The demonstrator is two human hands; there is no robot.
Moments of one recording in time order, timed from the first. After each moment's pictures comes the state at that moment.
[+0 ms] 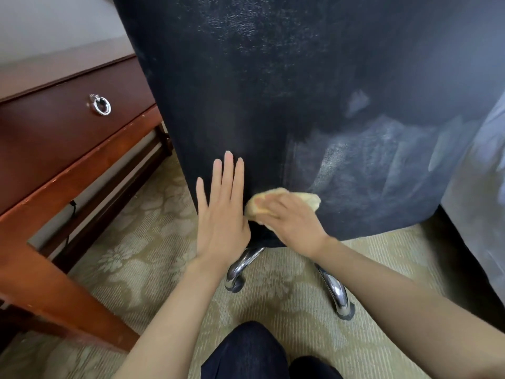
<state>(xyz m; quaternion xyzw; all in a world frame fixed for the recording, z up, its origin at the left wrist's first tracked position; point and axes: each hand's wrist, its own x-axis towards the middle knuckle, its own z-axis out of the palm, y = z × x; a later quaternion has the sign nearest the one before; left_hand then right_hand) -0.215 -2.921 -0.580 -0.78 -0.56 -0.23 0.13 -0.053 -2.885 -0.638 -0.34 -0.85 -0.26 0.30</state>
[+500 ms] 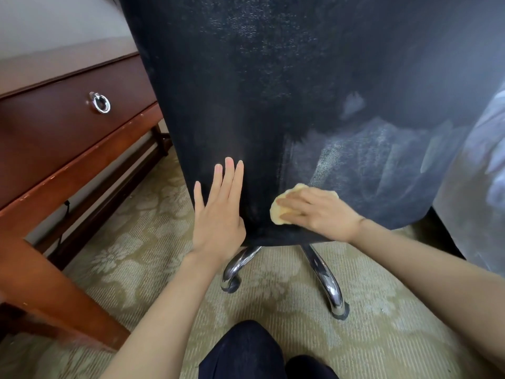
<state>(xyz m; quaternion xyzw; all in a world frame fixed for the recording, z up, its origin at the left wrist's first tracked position) -0.223 -2.916 -0.581 -0.79 -0.58 -0.20 0.08 0.007 -2.885 -0.611 -0.25 -0.90 -0.31 0.16</state>
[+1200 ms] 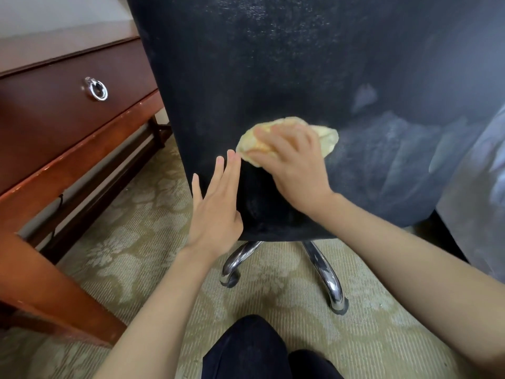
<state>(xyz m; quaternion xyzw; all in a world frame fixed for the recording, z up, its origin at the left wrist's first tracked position) -0.240 -2.907 -0.584 -0.80 -0.54 -0.27 0.00 -0.068 -2.861 -0.559 -0.35 -0.73 -0.38 0.45</state>
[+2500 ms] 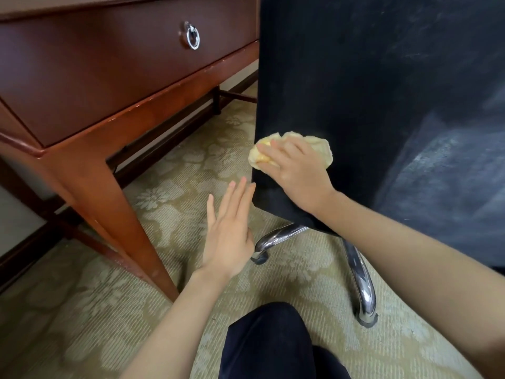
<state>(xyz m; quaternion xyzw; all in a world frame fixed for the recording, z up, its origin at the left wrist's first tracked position) -0.306 -2.954 -0.649 -0.71 -0.64 -0.28 -0.02 -0.160 -2.834 -0.598 -0.23 -0.86 -0.40 0.24</state>
